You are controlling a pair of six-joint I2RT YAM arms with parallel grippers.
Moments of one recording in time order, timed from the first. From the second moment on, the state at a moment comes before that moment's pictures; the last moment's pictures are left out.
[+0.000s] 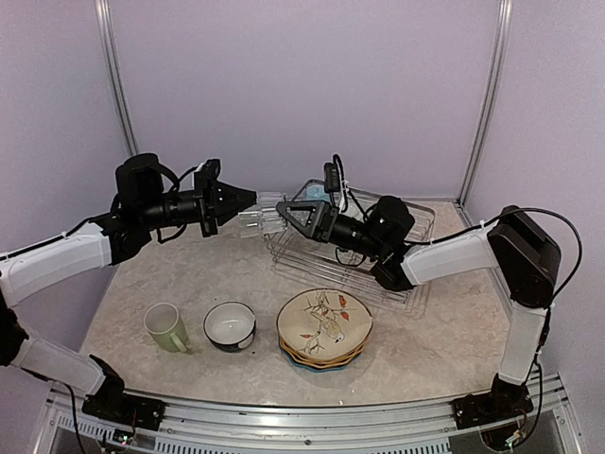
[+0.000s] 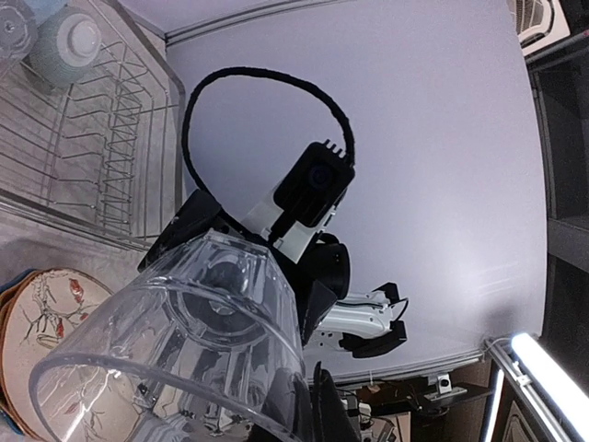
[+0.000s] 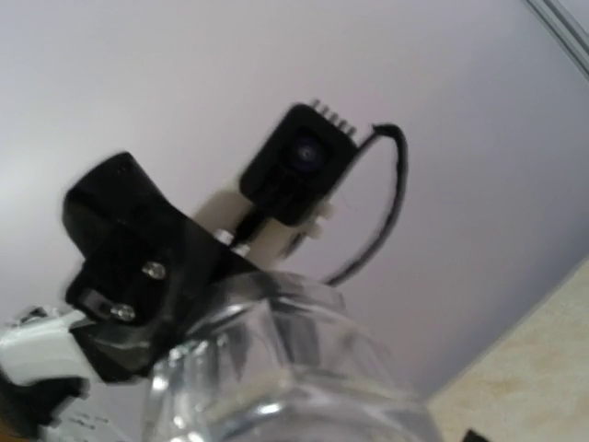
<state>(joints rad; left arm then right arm) -0.52 1.30 0.97 0.29 0.75 -1.31 0.82 1.90 1.10 1.19 -0.52 0.93</state>
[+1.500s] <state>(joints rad) -0.54 1.91 1.56 -1.18 -0.09 -0.67 0.74 2.06 1.67 -0.10 0.09 0.25</state>
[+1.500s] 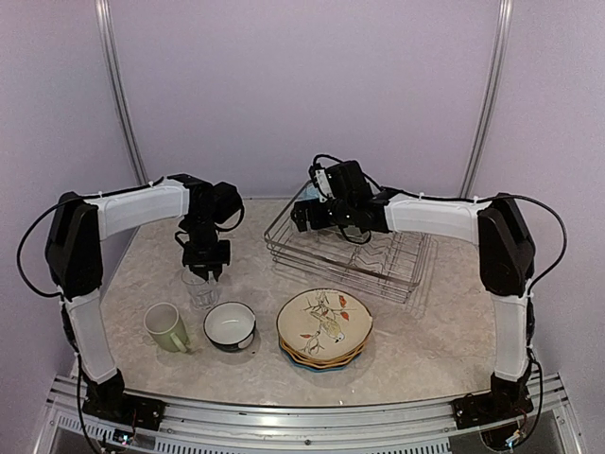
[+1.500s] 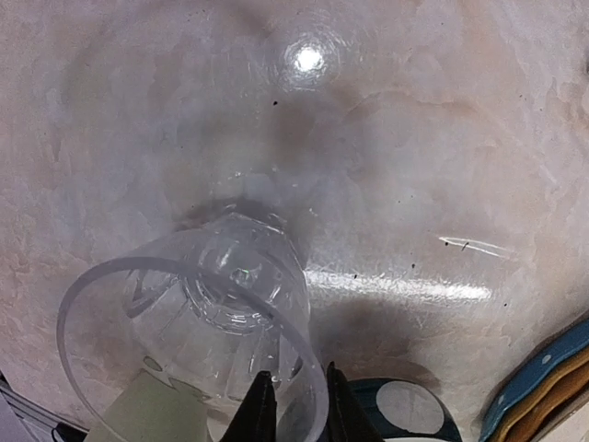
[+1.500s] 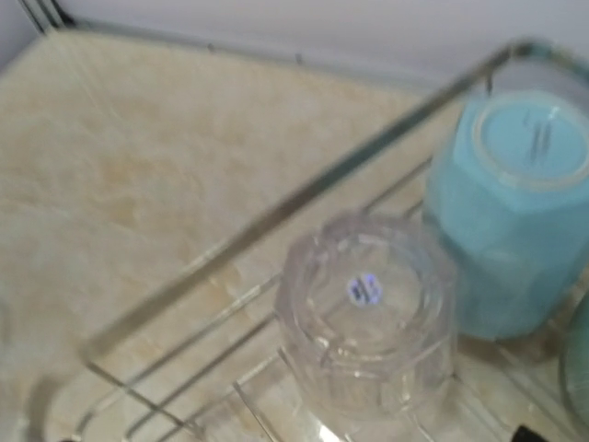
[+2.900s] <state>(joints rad) -0.61 1.44 1.47 -0.93 0.04 -0.70 0.67 2.40 2.02 -0.20 0.08 0.21</state>
